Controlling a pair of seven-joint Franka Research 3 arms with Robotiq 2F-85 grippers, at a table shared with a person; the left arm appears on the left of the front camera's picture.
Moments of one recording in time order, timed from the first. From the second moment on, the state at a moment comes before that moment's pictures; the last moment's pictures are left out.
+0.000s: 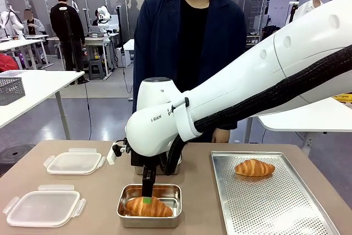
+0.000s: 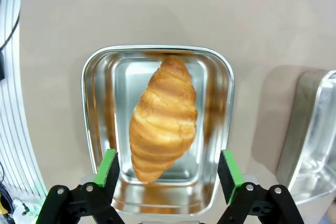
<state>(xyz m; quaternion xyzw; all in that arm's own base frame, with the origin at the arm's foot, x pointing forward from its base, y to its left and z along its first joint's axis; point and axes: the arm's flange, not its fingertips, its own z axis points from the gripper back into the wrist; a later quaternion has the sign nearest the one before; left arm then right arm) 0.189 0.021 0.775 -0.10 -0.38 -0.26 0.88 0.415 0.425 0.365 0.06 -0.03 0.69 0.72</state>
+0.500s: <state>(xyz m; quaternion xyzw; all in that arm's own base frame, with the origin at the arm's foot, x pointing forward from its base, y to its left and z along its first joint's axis) 0.189 0.021 0.775 -0.10 -0.38 -0.26 0.88 0.397 0.267 0.486 0.08 -0.11 0.62 0.77</state>
